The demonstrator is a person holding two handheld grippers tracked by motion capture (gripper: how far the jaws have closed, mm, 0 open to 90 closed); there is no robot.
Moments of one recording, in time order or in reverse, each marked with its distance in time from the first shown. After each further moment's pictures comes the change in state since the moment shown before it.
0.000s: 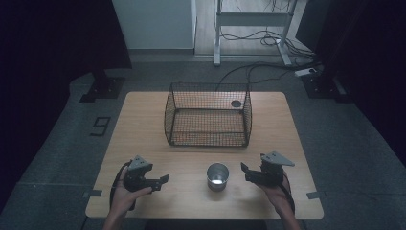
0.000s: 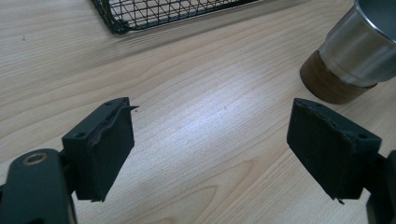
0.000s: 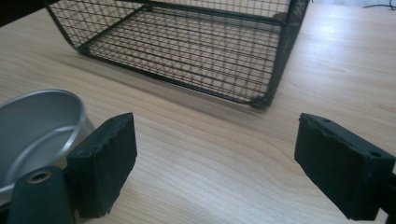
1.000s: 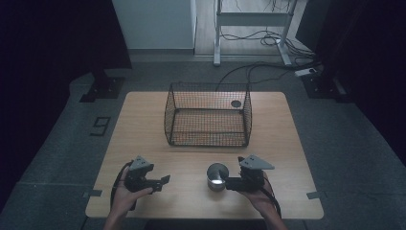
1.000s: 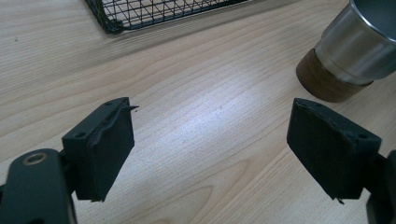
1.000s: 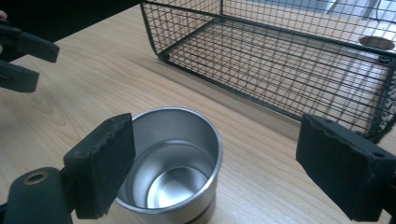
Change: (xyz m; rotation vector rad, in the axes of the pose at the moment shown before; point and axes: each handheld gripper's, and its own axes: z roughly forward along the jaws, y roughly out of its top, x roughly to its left) left arm -0.002 0.000 0.001 0.007 -0.007 0.010; right arm 0.062 0.014 0.004 -0.013 0.173 -0.085
